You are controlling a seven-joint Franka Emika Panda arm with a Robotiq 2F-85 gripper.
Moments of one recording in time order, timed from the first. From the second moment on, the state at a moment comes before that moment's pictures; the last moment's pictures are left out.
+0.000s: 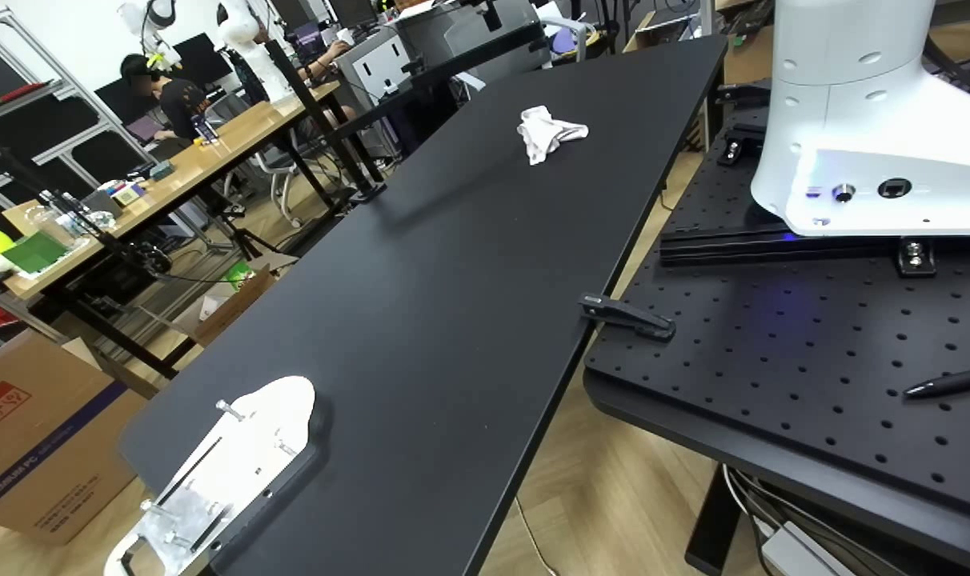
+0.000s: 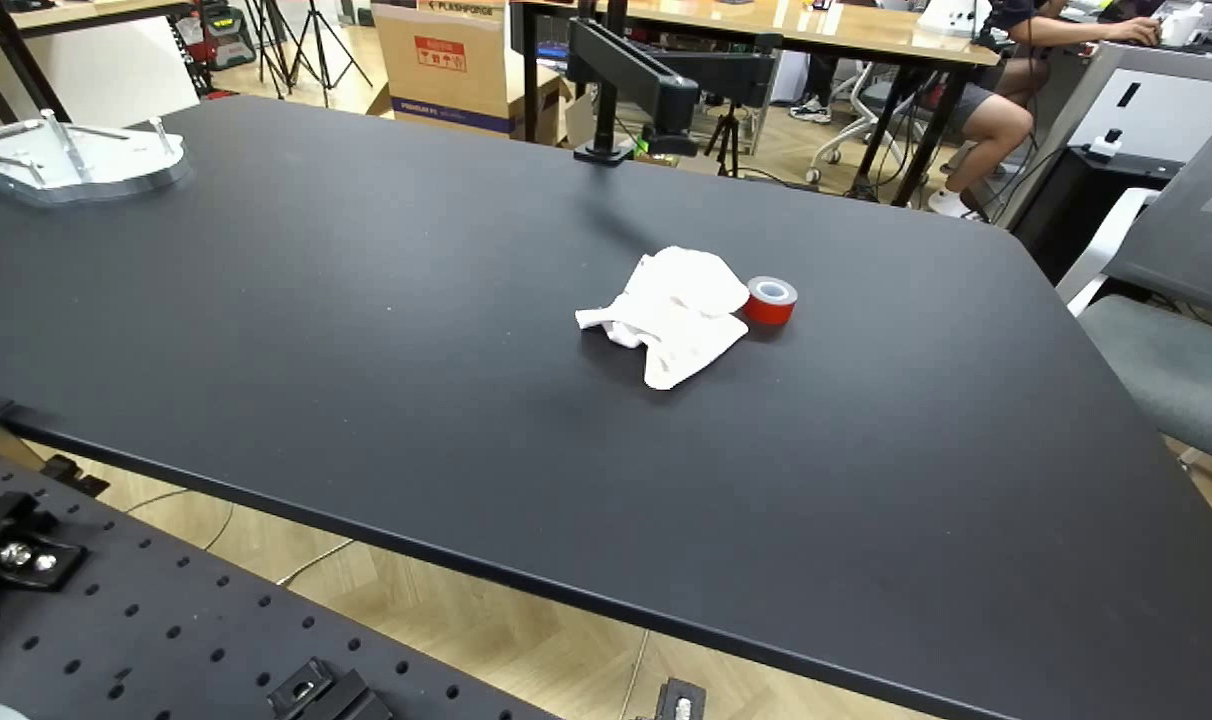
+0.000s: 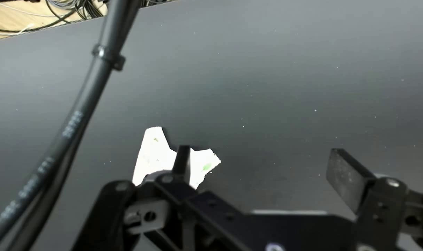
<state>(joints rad) -0.10 -0.31 -0.04 -2.48 -0.03 2.04 -0.03</state>
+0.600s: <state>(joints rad) -0.09 -0.32 -0.04 -2.47 -0.03 2.03 -0.06</state>
